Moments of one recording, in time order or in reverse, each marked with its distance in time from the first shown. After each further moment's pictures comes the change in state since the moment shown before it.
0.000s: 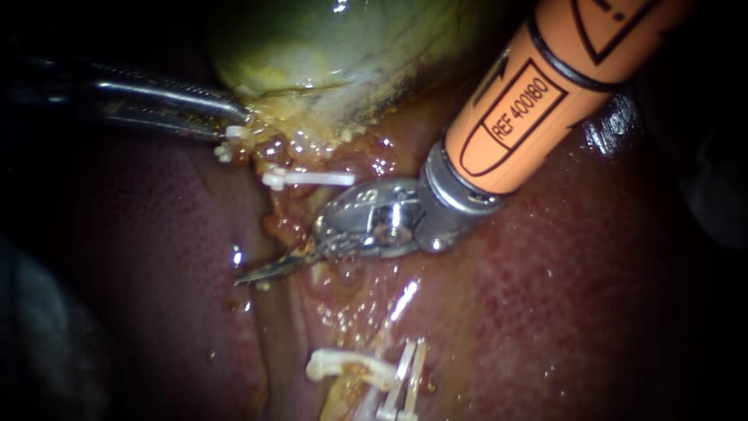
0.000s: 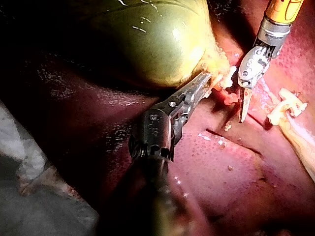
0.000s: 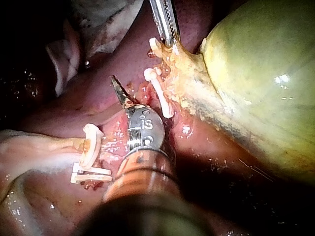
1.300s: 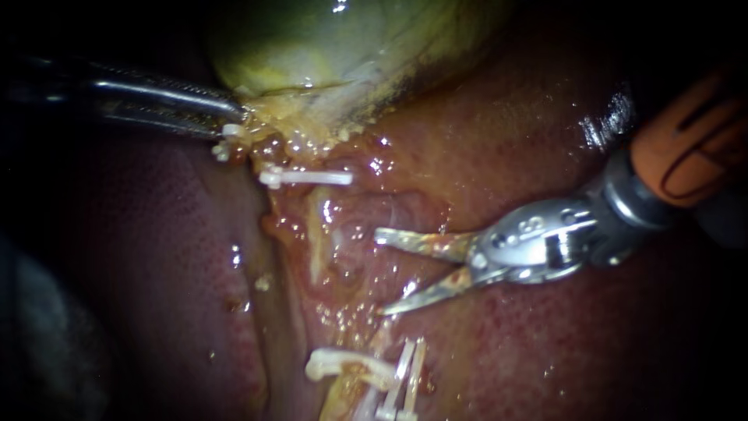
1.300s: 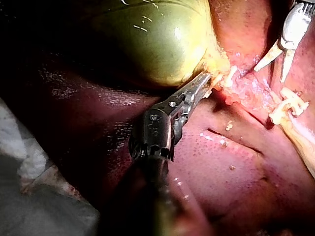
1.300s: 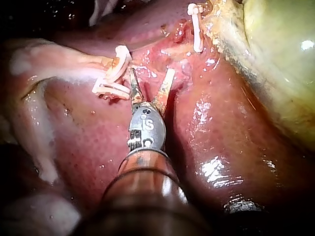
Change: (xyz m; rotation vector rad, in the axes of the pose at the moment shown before) right arm -0.005 -0.010 -0.012 -0.609 -0.056 -0.215; left arm 0.000 0.000 0.000 -0.003 -0.001 0.002
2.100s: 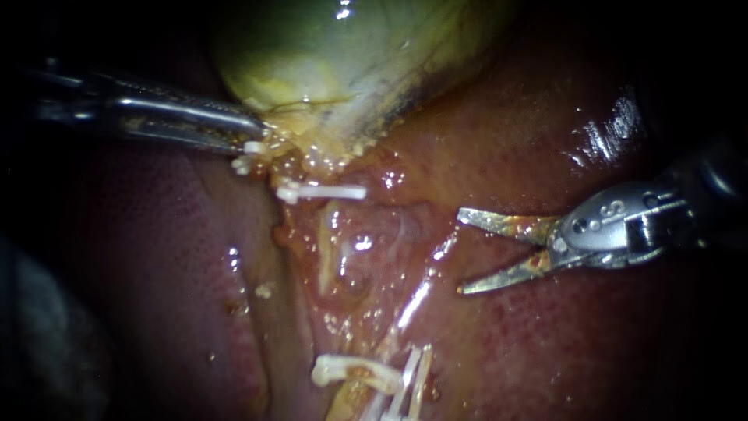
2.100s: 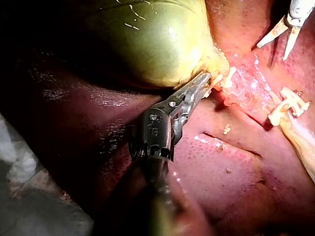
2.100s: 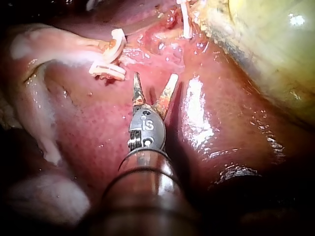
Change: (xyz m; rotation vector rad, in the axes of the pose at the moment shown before) right arm -0.001 0.001 -0.004 -0.040 -0.041 0.026; left arm -0.002 0.000 0.005 -0.001 0.001 0.008
